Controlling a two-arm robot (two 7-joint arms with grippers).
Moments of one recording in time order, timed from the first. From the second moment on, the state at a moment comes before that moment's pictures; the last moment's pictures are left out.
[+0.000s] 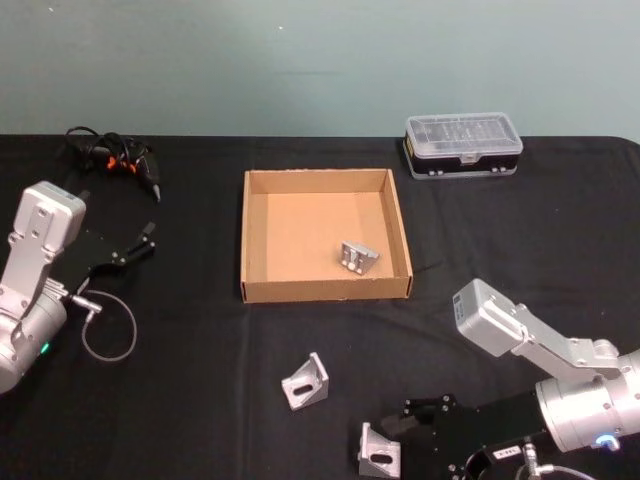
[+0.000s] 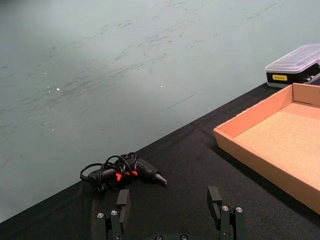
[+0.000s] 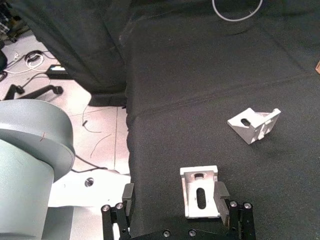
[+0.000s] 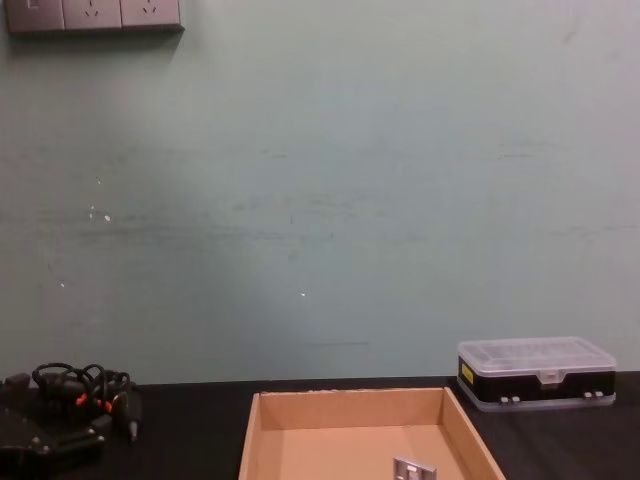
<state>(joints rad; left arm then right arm) -0.20 0.60 0.45 -1.41 -0.25 -0.12 0.03 0.38 0.87 -0.77 -1.71 0.47 0.32 0.94</state>
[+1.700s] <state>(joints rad) -0.20 0.60 0.45 -1.41 -0.25 -0.12 0.03 0.50 0.74 -0.89 -1.53 0.44 0.28 0.95</state>
